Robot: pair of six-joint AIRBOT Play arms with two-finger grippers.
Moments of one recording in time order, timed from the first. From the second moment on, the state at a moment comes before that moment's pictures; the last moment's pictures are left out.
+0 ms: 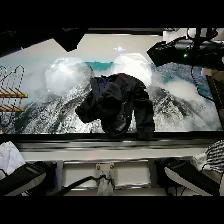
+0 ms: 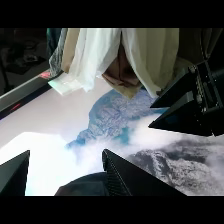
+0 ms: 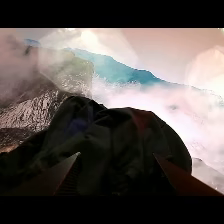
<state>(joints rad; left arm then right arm) -0.44 -1.13 1.73 1.05 -0.85 -1.06 0.26 -1.08 1.60 -1.33 1.18 1.44</state>
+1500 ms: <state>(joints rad) -0.55 -1.53 1.43 1.05 -0.96 -0.94 0.01 -1.21 1.58 -1.44 1.06 1.64</state>
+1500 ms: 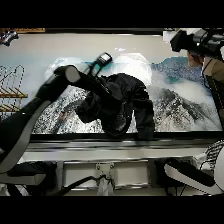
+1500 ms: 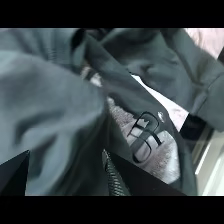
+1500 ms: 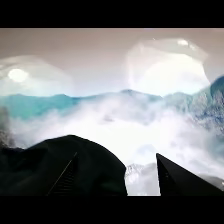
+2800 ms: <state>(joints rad) -0.59 -1.62 1.59 1.26 -0.91 -1.06 -0.03 -1.24 1.25 -1.27 1.05 1.60</state>
